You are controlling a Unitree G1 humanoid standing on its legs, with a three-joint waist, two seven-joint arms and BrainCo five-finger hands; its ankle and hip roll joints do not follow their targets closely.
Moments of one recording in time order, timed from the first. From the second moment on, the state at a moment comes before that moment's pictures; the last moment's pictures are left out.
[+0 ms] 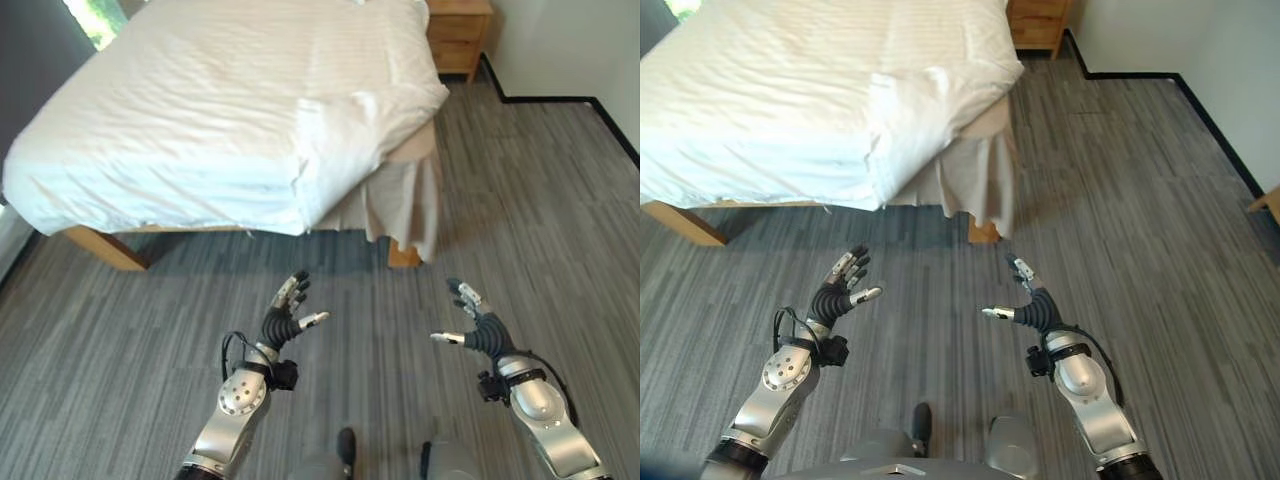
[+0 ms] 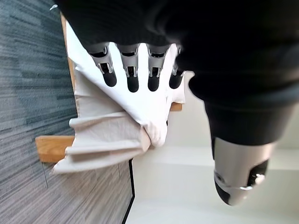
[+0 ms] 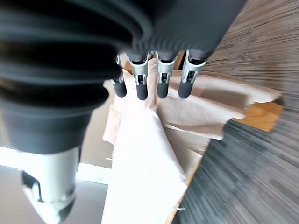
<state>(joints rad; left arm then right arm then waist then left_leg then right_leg) 0.07 0.39 -0.23 0.06 -0.31 -0.20 0.06 0.10 -0.42 0.20 -0.06 0.04 -0.16 -0.03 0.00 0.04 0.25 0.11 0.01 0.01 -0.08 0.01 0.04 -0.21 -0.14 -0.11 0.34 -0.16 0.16</state>
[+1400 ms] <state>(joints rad) -0.32 0.49 -0.05 0.17 -0.12 -0.17 0.36 0.30 -0.42 0.08 0.02 0.00 -0.11 -0.03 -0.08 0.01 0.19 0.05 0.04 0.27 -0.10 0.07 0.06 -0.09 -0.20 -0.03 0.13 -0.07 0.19</state>
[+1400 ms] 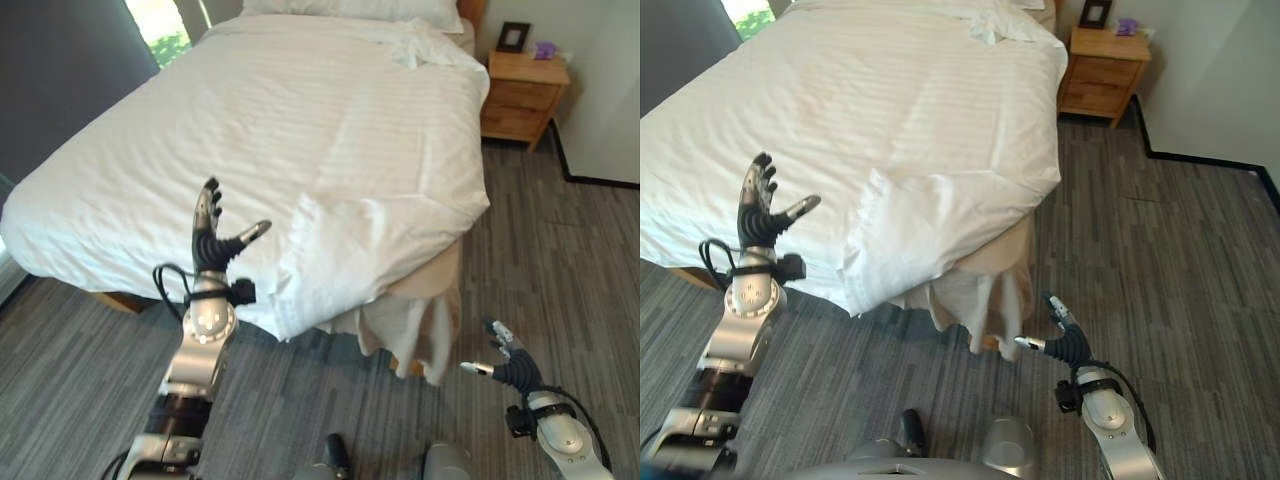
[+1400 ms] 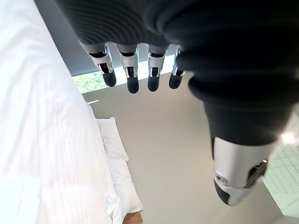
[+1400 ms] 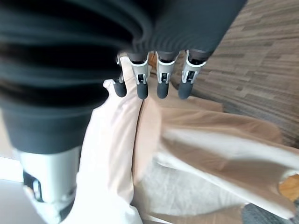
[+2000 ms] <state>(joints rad) -0.73 0.59 -0.28 0.88 0.17 -0.04 0.38 0.43 -0.50 0.06 0.01 0.00 -0.13 0.02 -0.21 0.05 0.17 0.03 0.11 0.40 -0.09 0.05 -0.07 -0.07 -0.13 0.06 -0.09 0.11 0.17</state>
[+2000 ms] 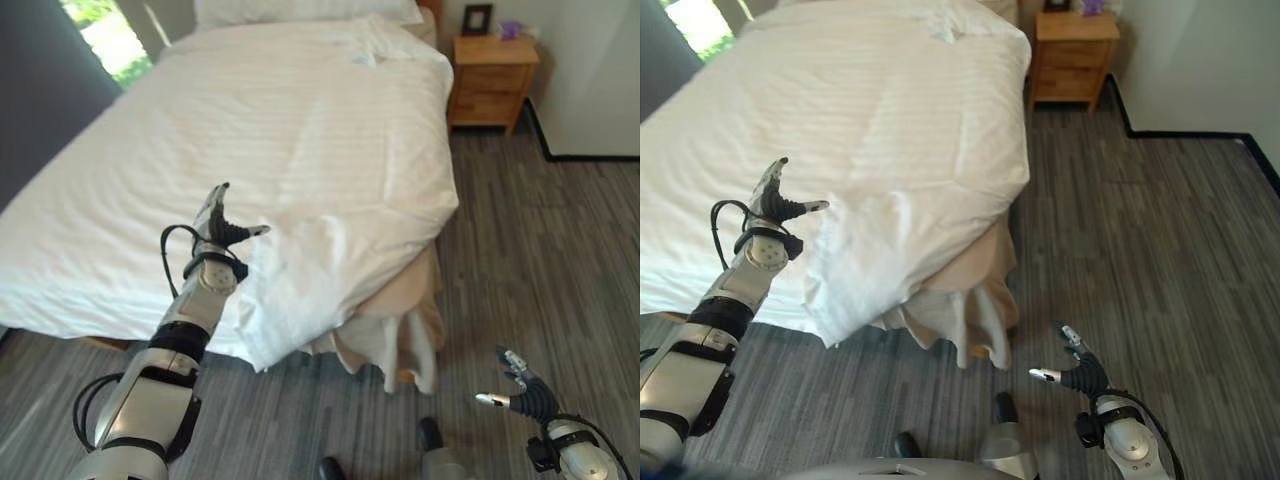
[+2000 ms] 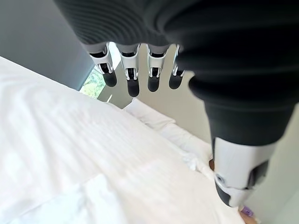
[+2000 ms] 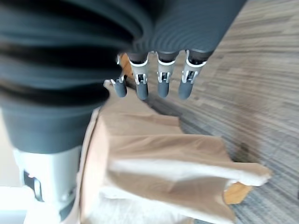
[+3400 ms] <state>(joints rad) -0.97 0.58 -0.36 1.17 0.13 -0.04 0.39 0.30 -0.54 0.25 0.13 0.00 -0.18 0.04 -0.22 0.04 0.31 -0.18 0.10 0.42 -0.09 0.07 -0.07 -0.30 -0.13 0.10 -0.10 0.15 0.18</state>
